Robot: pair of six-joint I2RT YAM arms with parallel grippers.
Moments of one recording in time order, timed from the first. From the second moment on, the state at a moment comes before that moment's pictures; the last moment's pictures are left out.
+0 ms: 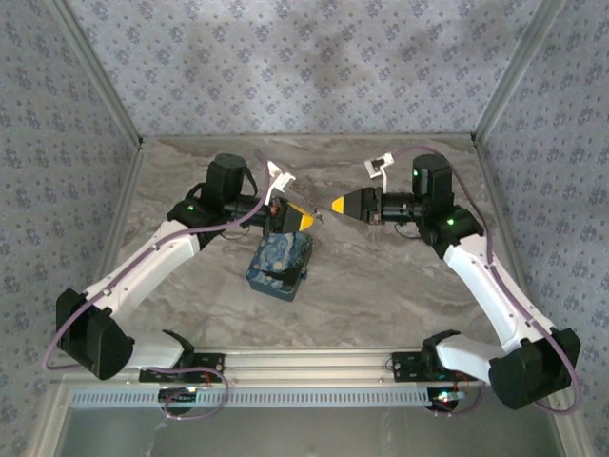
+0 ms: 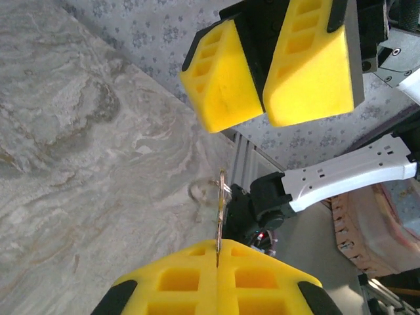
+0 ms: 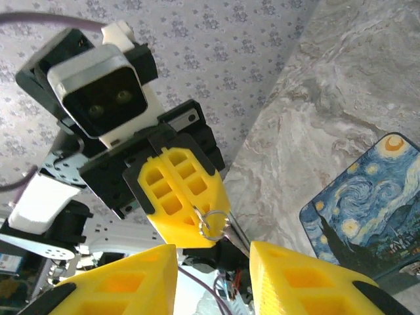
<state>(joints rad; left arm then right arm) -0.58 1.33 1.19 -0.36 0.97 -0.26 0.35 1.14 1.09 -0.33 -0.99 0.66</state>
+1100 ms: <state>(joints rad) -0.61 1.40 1.33 -0.64 1.05 -0.11 0.46 1.19 1.19 -0.46 -0.96 0.47</state>
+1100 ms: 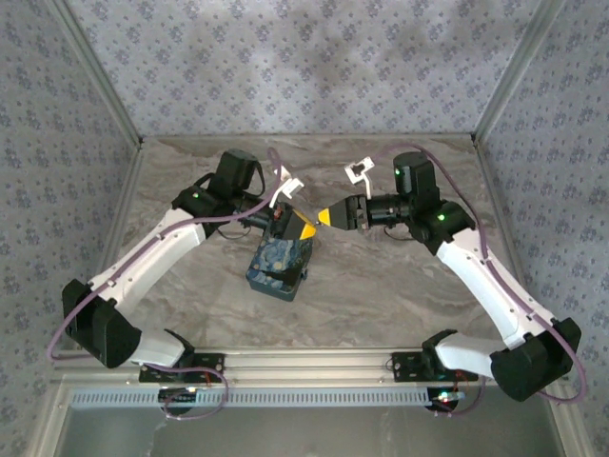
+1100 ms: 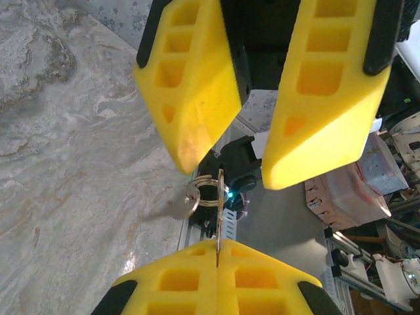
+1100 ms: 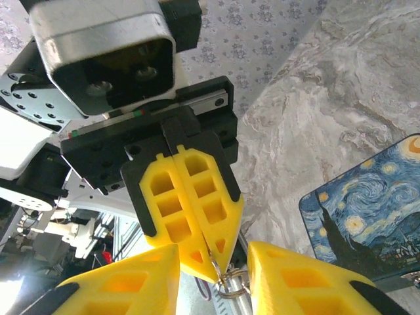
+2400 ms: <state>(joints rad) -0.53 1.30 1.15 -0.29 0.87 -0.42 0.47 1.09 0.99 -0.22 -0.73 0.54</state>
